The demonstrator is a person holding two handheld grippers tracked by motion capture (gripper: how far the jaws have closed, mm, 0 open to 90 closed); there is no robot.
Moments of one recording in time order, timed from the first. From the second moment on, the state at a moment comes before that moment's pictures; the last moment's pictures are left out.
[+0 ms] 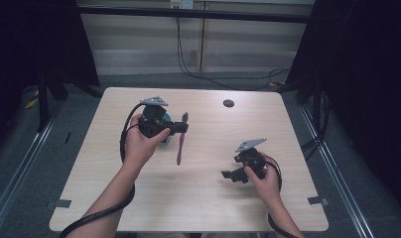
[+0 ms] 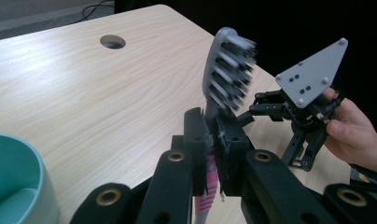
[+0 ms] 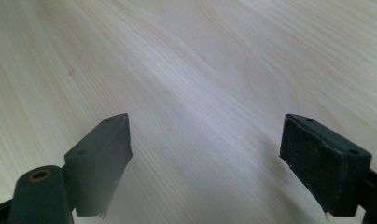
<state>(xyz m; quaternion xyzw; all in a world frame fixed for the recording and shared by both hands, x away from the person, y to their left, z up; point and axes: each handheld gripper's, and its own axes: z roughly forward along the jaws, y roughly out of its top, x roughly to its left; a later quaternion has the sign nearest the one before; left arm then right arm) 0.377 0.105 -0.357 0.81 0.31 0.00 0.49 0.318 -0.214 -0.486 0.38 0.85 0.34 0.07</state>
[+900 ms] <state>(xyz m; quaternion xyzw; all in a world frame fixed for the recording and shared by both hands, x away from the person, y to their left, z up) 0.393 0.132 -0.330 0.80 0.33 0.03 0.51 0.298 -0.237 -0.506 0.38 0.85 0.33 0.13</state>
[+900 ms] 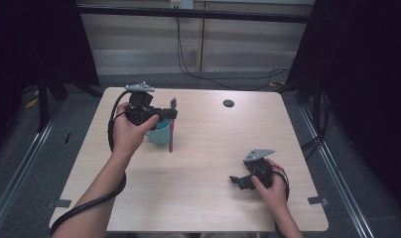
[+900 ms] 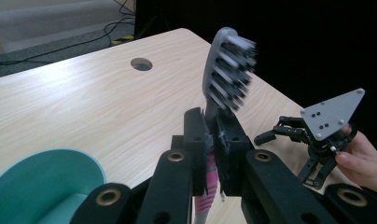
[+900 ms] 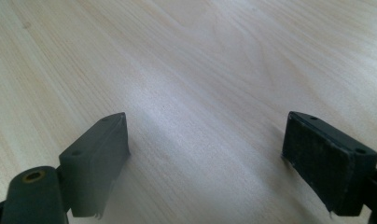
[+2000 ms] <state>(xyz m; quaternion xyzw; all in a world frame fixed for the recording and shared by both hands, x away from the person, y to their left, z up) 0.423 0.135 -0.300 0.78 0.34 0.05 0.53 0.294 -0.242 -0.512 0.37 0.84 0.37 0.15</state>
